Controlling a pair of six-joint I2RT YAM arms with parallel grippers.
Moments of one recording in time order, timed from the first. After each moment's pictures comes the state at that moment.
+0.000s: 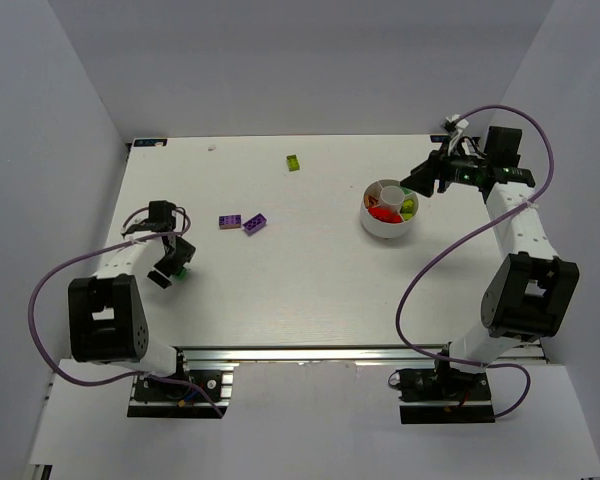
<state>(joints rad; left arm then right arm) 0.06 1.46 0.87 -0.67 -0.30 -0.90 -0.13 1.60 1.40 -0.46 -1.09 -0.36</state>
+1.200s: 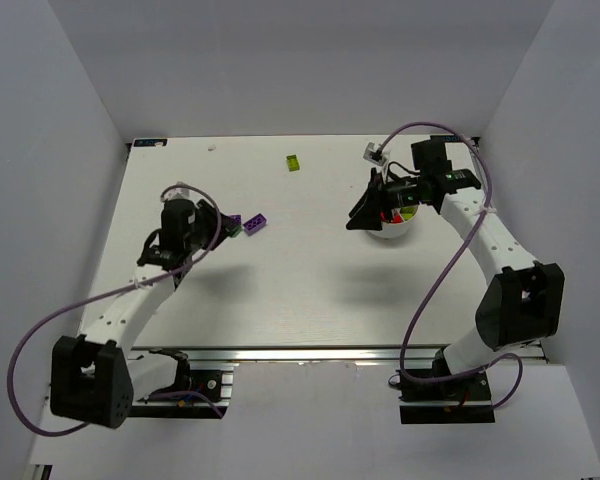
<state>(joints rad) -0.17 1.17 0.75 -0.16 0.06 -0.87 0.24 1.55 1.37 -0.72 -1.12 -0.43</state>
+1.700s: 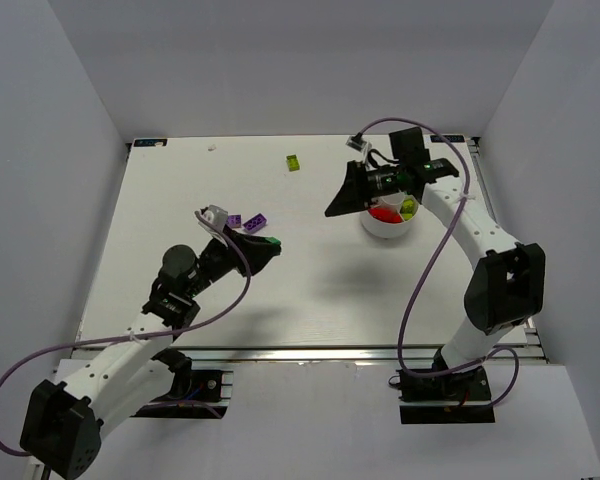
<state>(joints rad) -0.47 0.83 0.41 0.47 0.40 -0.54 0.33 1.67 1.50 -0.63 -1.11 0.17</state>
